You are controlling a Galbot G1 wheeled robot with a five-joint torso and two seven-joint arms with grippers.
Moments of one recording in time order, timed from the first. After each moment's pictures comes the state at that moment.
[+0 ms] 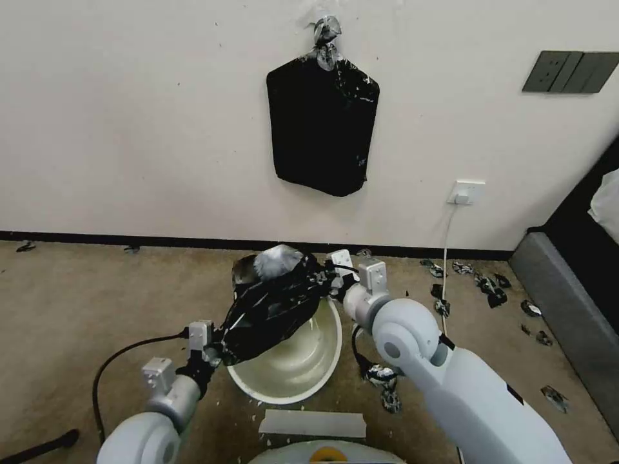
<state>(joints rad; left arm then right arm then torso) 1.70 -1.30 -0.58 -2.01 -0.53 0.15 0.18 -0.99 1.10 -0.09 2.01 0.77 -0.65 0.38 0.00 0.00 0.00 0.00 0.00</state>
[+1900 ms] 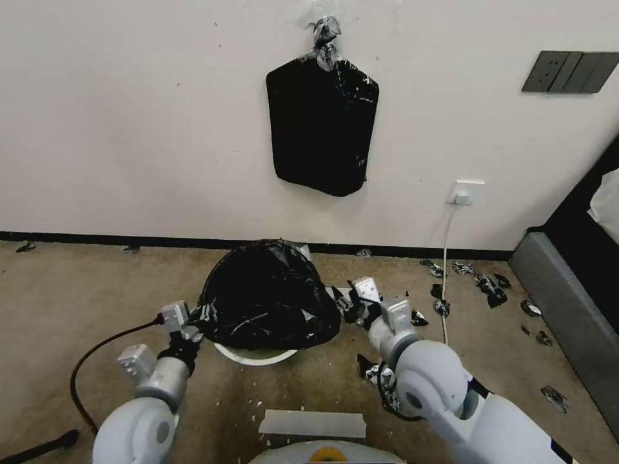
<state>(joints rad) 1.64 -1.38 -0.65 -2.05 -0.62 0.21 0.03 -1.24 1.05 0.04 2.12 0.55 -0.48 0.32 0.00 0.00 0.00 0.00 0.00</state>
